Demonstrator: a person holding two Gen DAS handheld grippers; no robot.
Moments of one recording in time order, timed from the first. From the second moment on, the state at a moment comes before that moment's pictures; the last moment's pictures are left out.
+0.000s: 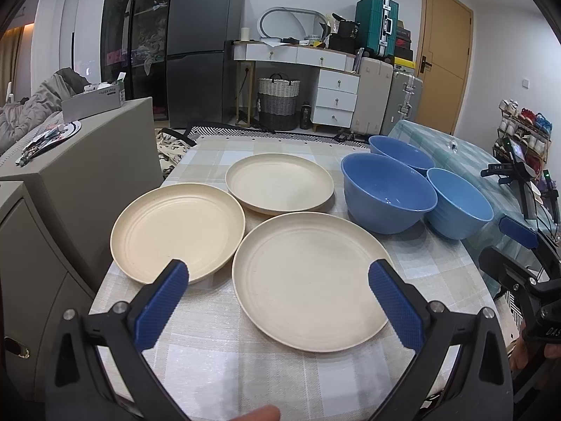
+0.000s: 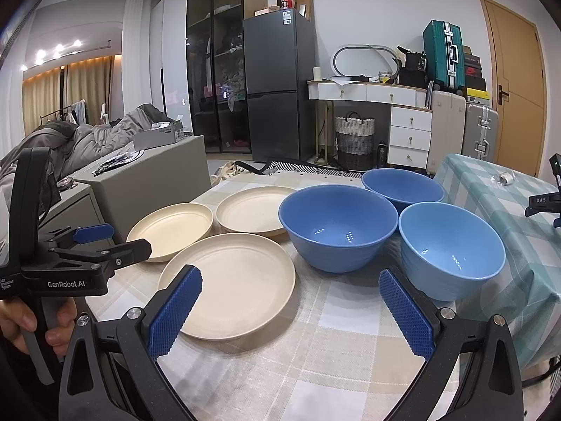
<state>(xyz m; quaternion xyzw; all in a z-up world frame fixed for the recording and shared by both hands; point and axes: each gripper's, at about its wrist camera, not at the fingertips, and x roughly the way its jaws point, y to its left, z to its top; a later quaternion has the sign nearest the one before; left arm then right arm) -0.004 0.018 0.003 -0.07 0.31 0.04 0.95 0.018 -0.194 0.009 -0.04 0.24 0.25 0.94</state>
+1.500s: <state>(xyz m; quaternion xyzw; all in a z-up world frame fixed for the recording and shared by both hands) 0.043 0.088 0.065 -0.07 0.31 0.10 0.94 0.098 -0.120 0.091 -0.07 0.26 0.31 0.91</state>
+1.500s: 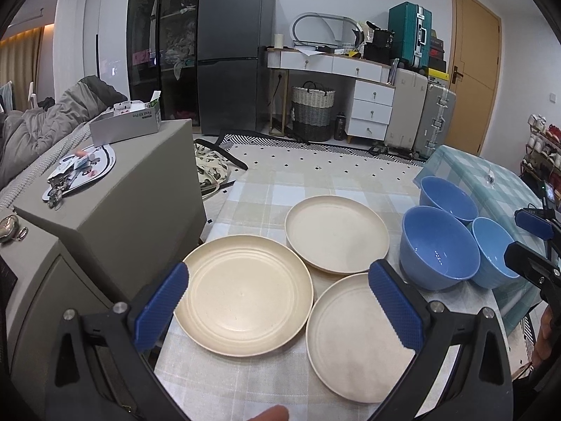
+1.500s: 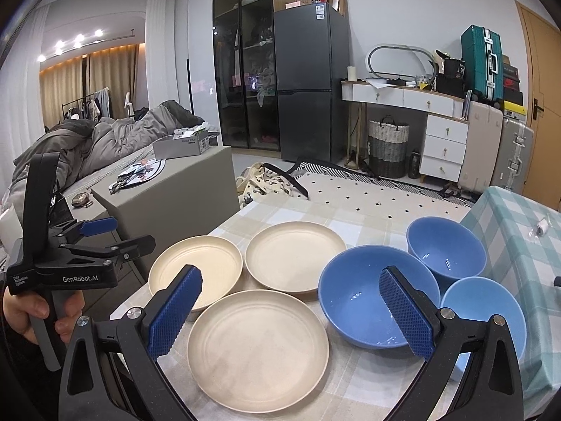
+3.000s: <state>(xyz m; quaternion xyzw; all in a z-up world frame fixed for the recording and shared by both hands) 0.066 0.218 -0.022 -0.12 0.39 0.18 0.89 0.197 0.059 0.010 -0.11 0.36 0.38 0.84</state>
